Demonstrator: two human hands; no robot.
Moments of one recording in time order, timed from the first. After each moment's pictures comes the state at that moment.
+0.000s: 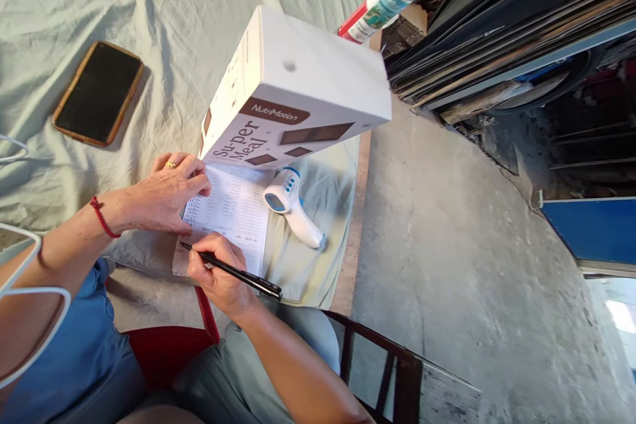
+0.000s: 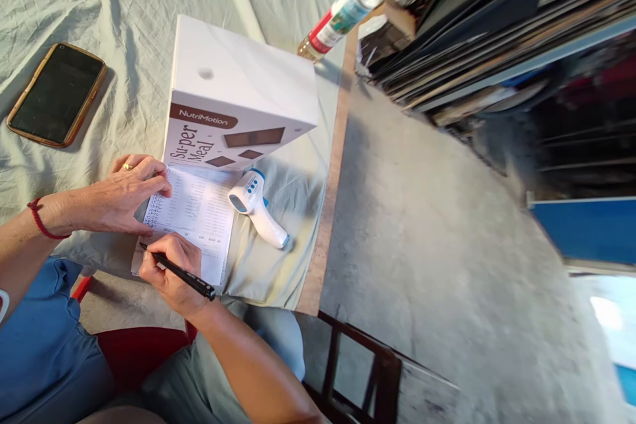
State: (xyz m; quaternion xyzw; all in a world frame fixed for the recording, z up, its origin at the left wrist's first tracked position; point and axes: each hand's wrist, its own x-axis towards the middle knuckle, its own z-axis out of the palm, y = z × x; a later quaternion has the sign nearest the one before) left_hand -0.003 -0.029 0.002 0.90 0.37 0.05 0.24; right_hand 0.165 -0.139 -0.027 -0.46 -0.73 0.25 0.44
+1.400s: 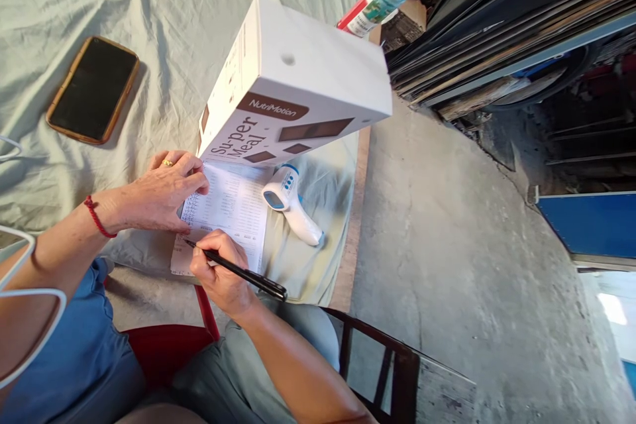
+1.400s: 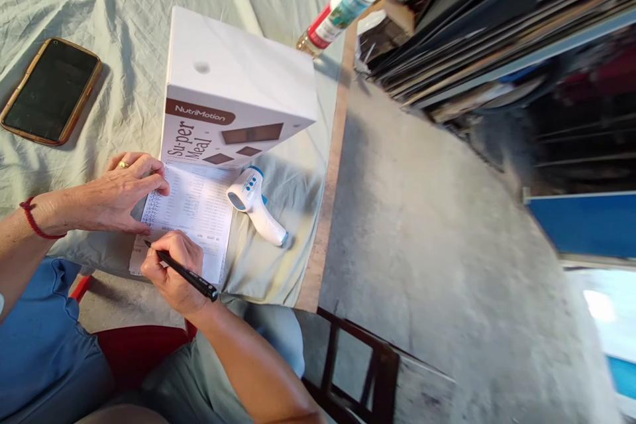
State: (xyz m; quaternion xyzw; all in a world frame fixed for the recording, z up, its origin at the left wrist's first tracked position) left_hand -0.002 -0.029 0.004 0.90 0.37 0.04 0.24; right_hand 0.170 -0.142 -0.031 -0.48 -0.73 0.24 0.43
